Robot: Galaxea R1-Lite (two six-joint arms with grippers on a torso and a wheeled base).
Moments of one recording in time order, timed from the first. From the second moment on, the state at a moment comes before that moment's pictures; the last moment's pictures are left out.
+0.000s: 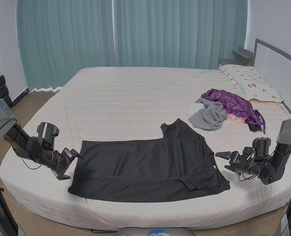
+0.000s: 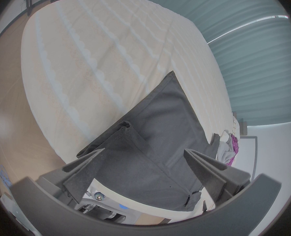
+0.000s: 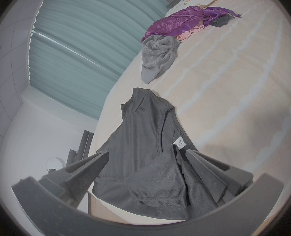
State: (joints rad) left arm 0.01 2.08 -0.88 -0.17 -0.23 -0.95; right arm 0.00 2.28 -0.52 -1.18 0.47 0.72
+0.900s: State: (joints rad) left arm 0.02 2.05 -0.81 -0.29 -0.24 -0.97; right arm -0.02 2.32 -0.51 -1.20 0.50 0.75
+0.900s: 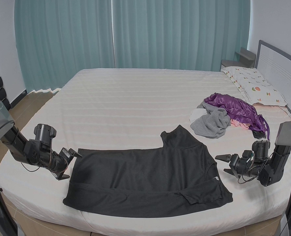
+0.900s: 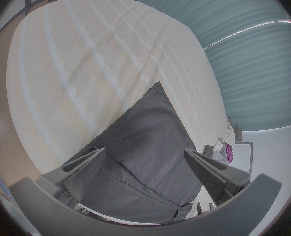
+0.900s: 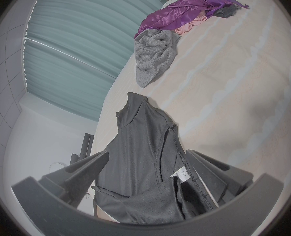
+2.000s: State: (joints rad) left arm 0.04 2.18 -1.10 -0.28 -0.23 -0.91; right arm -0.01 2.33 -0.51 -1.20 0.50 0.74
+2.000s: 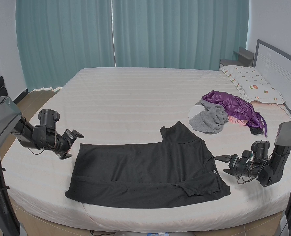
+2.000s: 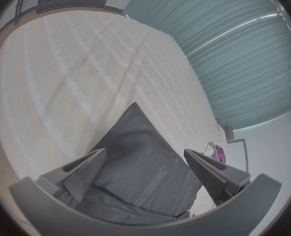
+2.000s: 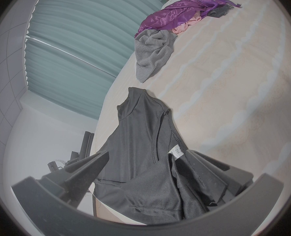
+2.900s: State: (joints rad) left arm 0.04 2.36 -1.27 -0.28 -0.30 -0.55; right arm -0.01 2.35 -0.50 -1.25 0.49 0.74
